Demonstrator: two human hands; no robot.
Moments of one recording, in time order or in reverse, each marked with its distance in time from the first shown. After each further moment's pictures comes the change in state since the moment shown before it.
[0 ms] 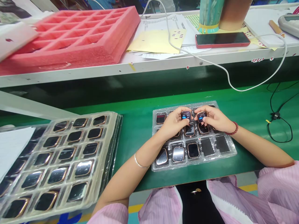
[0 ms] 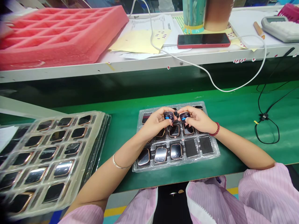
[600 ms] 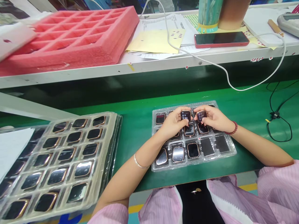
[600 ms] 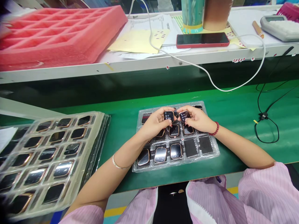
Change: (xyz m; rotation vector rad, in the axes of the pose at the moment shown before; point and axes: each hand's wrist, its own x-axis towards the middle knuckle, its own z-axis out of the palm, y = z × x) left_hand 0.000 -0.004 -0.003 0.024 0.010 -0.021; right_hand 0.001 -0.002 -0.001 0.027 0.031 0.041
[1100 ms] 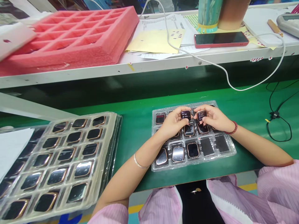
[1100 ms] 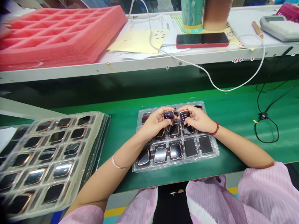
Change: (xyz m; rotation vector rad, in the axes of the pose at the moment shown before) left_hand -0.001 0.002 0.001 0.002 -0.004 0.038; right_hand -0.001 0.000 0.000 0.015 0.000 -0.001
